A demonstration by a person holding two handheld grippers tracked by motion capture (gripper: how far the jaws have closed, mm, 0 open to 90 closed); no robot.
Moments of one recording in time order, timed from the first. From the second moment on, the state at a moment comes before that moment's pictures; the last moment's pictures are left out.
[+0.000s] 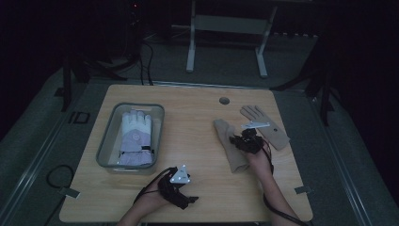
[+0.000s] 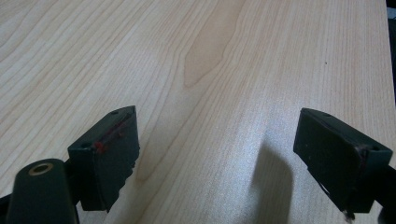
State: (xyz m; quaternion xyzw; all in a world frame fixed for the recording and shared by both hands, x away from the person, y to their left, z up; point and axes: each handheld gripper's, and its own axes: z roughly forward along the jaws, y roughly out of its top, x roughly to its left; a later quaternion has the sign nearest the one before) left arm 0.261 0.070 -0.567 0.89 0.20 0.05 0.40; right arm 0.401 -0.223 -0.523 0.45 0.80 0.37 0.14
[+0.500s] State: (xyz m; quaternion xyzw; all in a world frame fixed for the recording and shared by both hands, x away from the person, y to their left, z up) left arm 0.260 0.069 -0.567 0.90 0.19 0.06 0.40; right arm 0.392 -0.152 -0.471 0.48 0.75 0.43 0.17
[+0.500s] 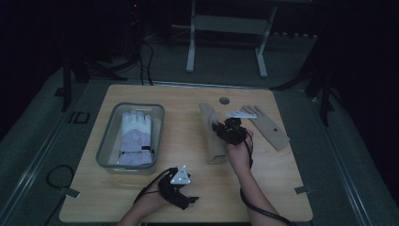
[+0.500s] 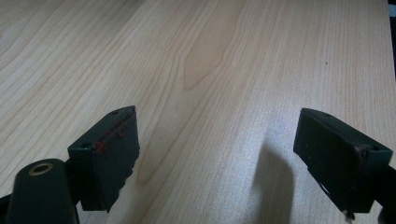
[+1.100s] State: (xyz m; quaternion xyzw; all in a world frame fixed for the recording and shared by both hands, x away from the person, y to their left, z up) left arm 0.260 0.068 -0.567 0.90 0.19 0.05 0.39; right arm 0.393 -0.127 -0.546 0.56 0.73 0.34 0.18
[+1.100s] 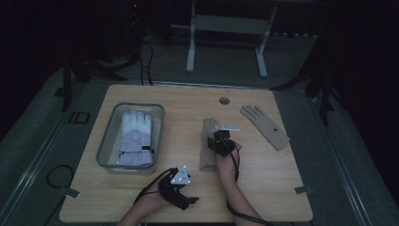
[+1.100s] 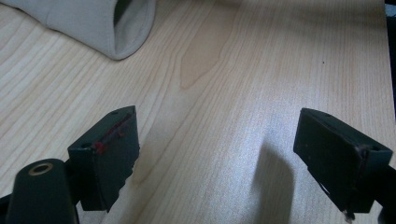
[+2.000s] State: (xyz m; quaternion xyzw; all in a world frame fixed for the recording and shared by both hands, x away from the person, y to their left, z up) left arm 0.260 0.068 -0.569 0.89 0.20 0.05 0.40; right arm 0.398 -0.207 -0.503 0.48 0.76 0.36 0.25
